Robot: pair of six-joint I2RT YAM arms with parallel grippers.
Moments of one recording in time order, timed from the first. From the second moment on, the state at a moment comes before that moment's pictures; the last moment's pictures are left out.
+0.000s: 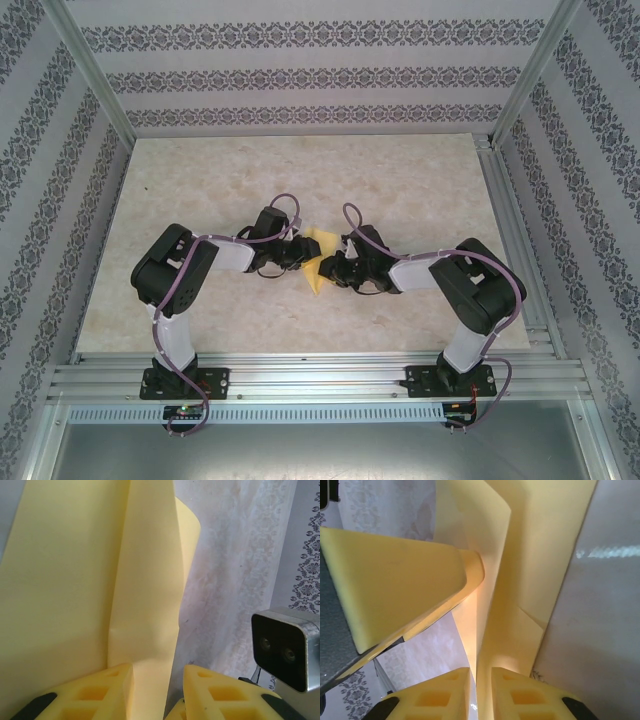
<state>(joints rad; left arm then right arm) -0.53 1.90 0.88 0.25 0.60 -0.98 0.62 1.73 0.66 0.30 -0.51 1.00</state>
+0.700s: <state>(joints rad) -0.53 1.90 0.88 0.25 0.61 -0.98 0.65 1.73 0.72 0.10 -0.44 0.90</state>
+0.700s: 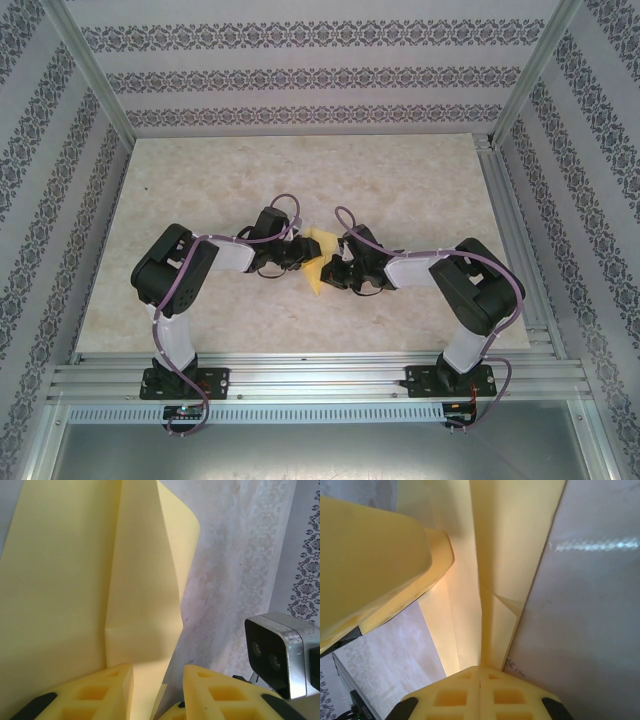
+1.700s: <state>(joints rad) -0.53 1.95 0.91 0.28 0.64 -1.04 0.65 1.73 0.73 0.07 -0.44 0.89</state>
